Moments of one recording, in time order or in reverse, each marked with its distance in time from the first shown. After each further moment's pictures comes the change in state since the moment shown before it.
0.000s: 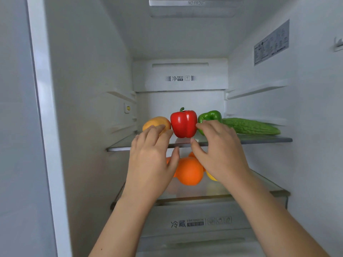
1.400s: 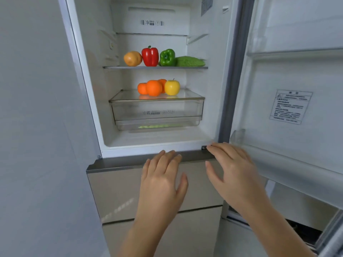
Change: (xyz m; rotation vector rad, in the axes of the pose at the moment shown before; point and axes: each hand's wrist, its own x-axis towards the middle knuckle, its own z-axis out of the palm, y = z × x) left_hand -0.288 0.236 -0.179 -0.193 -0.235 -0.117; right_hand -0.327 -0.041 -0.282 -0.104 -0.133 0.028
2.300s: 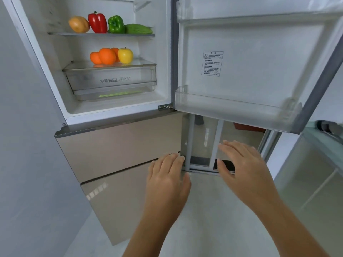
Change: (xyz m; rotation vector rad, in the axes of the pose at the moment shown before) left_hand -0.144 0.117 -0.062 -0.192 -0.189 0.101; right_hand -0.172 -0.023 -0.167 -0.250 -0.175 0.258
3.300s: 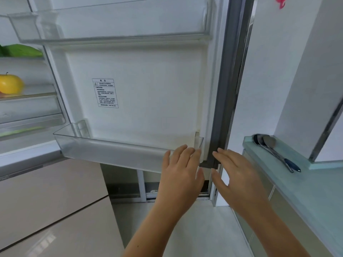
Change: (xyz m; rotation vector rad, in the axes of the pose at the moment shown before) left_hand 0.178 0.225 0.219 -0.104 0.004 0.339; right_hand 0.045 0.297 -0.026 -0.102 0.141 0.143
